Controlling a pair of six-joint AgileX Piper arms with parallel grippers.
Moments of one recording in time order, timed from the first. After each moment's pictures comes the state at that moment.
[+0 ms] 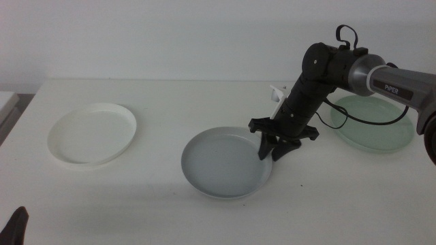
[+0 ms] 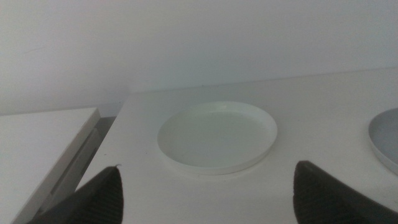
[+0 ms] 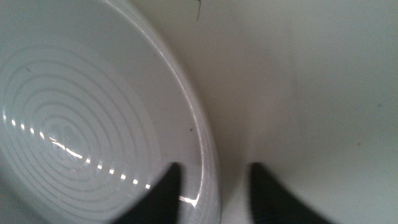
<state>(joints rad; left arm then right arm) 0.01 0.00 0.00 -0.04 0.22 0.11 0.34 2.29 -1.83 0.39 1.15 0.00</state>
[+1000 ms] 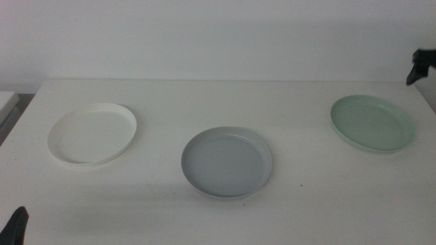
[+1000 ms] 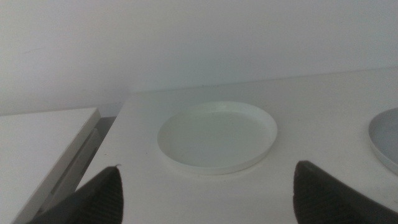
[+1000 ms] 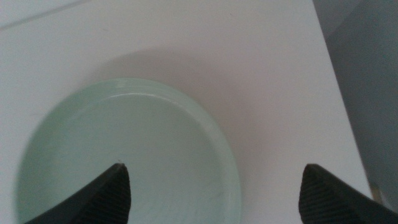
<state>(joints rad) 0.01 0.00 0.00 -0.04 0.22 0.11 -0.25 2.15 -1.93 0.17 1.02 -0.03</state>
